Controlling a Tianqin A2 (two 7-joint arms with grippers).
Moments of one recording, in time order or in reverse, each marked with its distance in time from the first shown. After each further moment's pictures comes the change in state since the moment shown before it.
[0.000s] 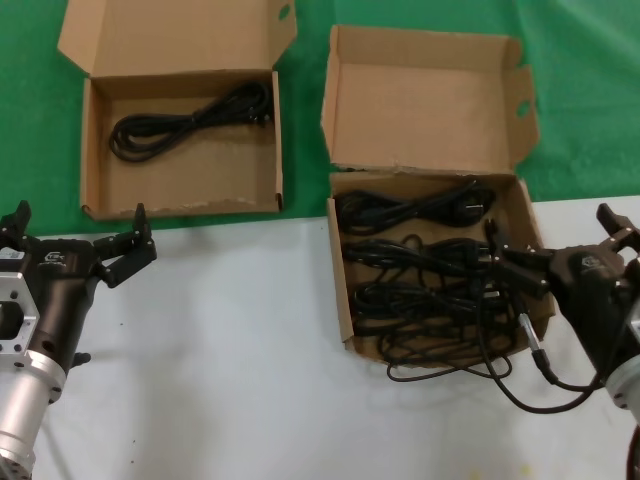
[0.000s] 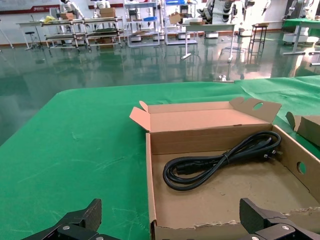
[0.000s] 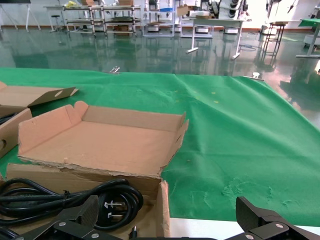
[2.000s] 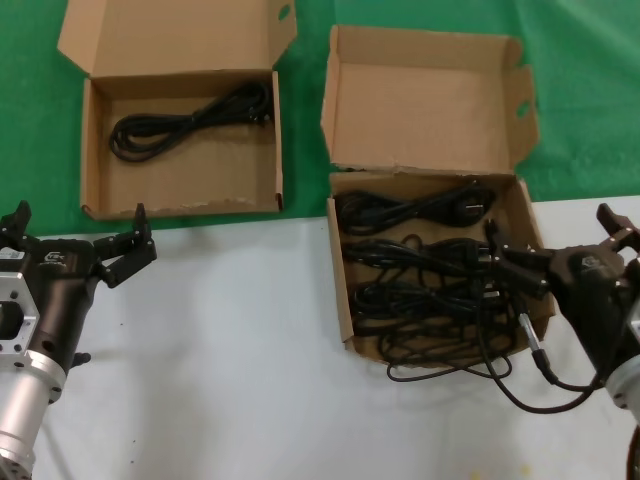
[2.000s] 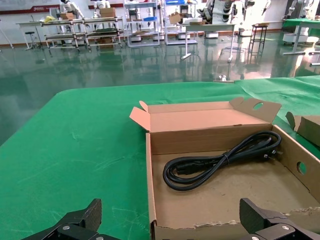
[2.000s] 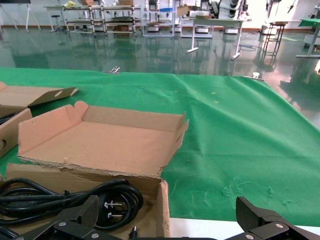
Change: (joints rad) left arm 0.000 0.000 0.000 0.000 0.000 0.000 0.000; right arm 0.000 0.000 0.000 0.000 0.000 0.000 0.000
